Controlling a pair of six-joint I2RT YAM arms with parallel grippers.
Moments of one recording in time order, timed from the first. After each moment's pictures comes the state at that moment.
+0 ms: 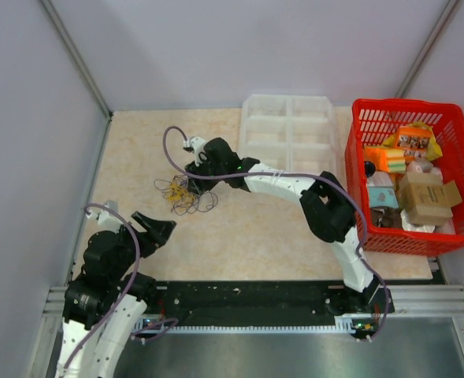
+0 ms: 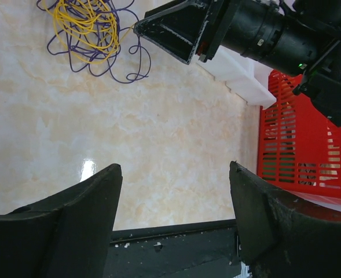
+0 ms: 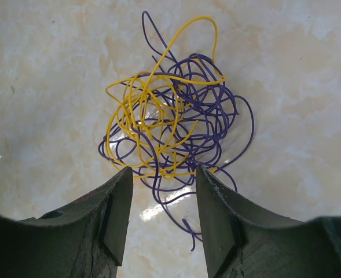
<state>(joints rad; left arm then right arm) -0.28 0.18 0.69 -0.89 0.05 -0.87 0.88 2.15 1.71 -0.13 -0.28 0.15</state>
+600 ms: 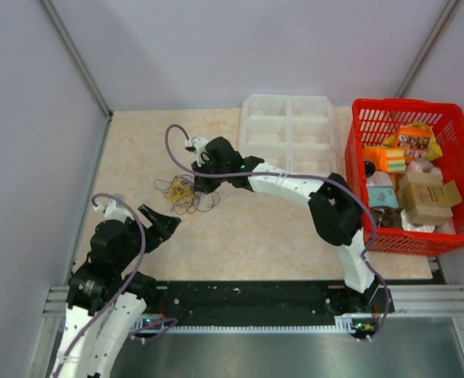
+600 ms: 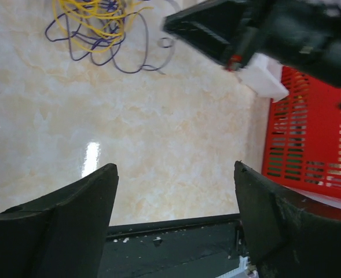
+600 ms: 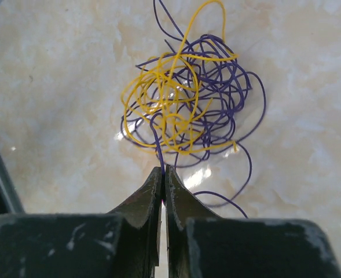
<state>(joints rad) -0.28 0.24 0.69 -0.87 0.08 -0.88 0.89 2.14 1.71 -0.19 -0.29 0.18</state>
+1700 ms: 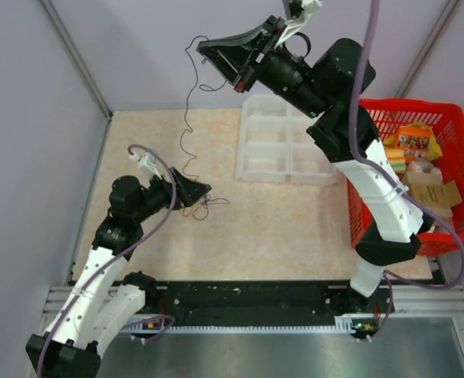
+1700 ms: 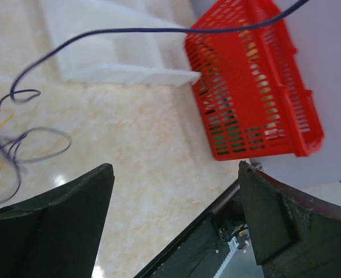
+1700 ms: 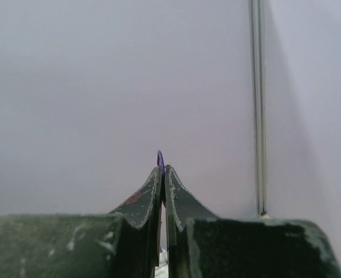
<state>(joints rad) -0.26 0.72 0.66 -0.19 0.45 -0.74 0.90 1.76 2.48 -0.26 -0.23 0.27</state>
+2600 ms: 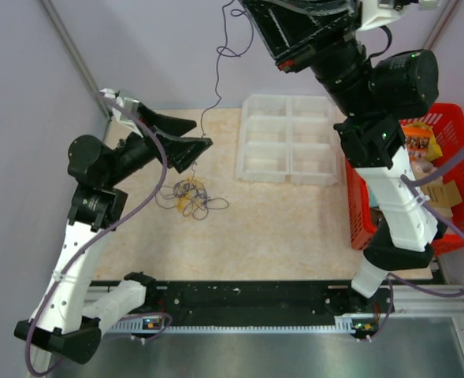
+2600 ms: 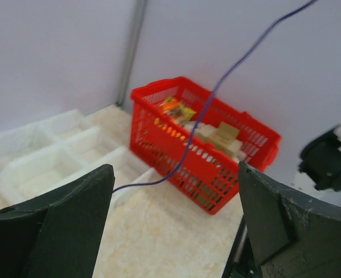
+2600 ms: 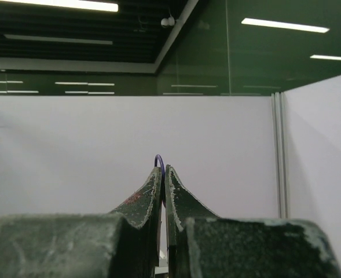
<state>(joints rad) -0.27 0.96 1.24 -0.06 0.68 -0.50 0.90 1.71 2.53 0.08 -0.27 0.36</state>
